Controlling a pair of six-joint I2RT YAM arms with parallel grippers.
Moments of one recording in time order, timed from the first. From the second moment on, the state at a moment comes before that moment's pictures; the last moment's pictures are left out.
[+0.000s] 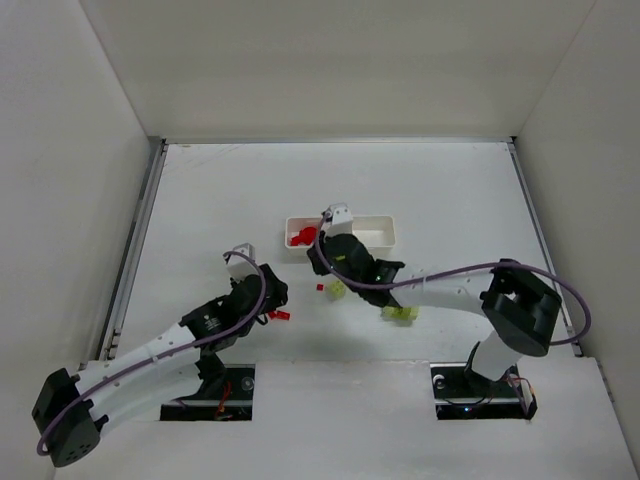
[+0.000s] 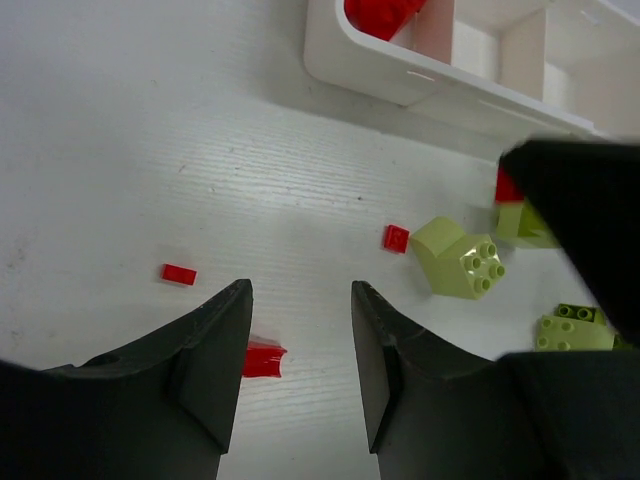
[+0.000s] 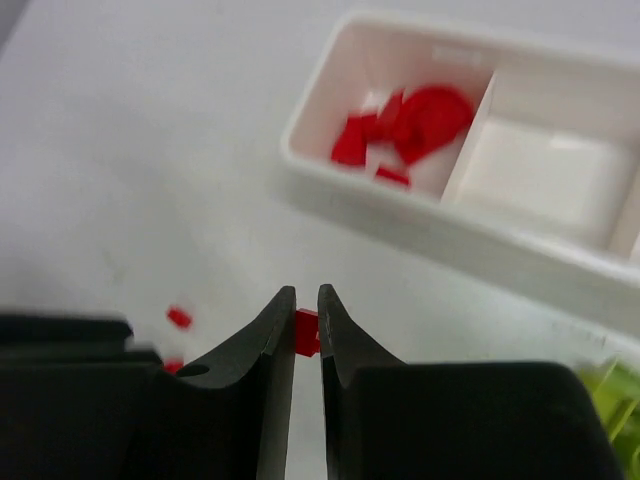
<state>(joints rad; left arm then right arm) -0.87 0.71 0.37 -0.33 -0.51 -0.94 1.07 1.61 0.90 0.27 0.44 0.52</state>
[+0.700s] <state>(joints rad) -1.00 1.16 0.42 -0.09 -0.56 -0.91 0.90 1.77 1.13 0.26 0.31 0.46</state>
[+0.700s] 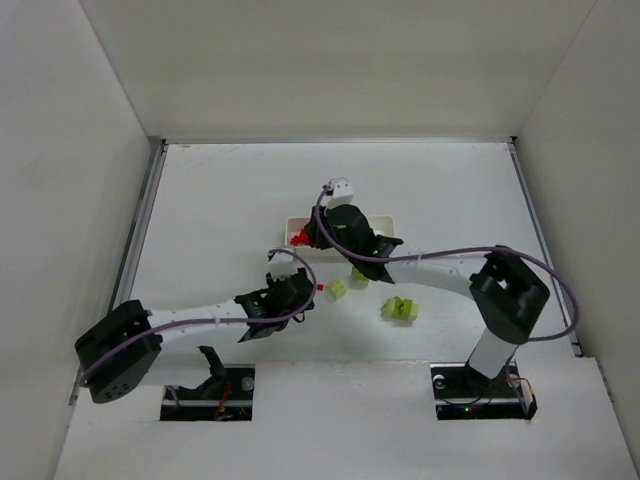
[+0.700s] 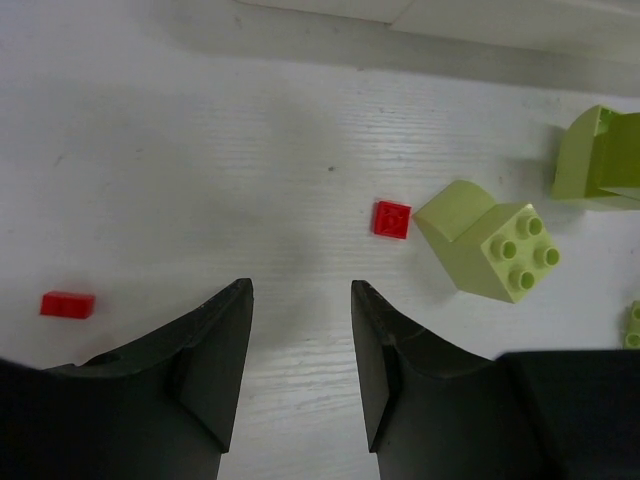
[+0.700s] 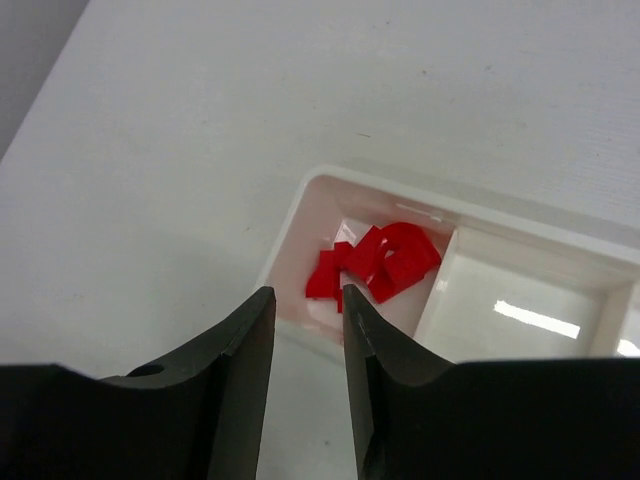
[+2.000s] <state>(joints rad) -1.11 1.65 0.72 -0.04 -0.76 -0.82 0.78 1.19 0.67 0.31 0.34 0.44</state>
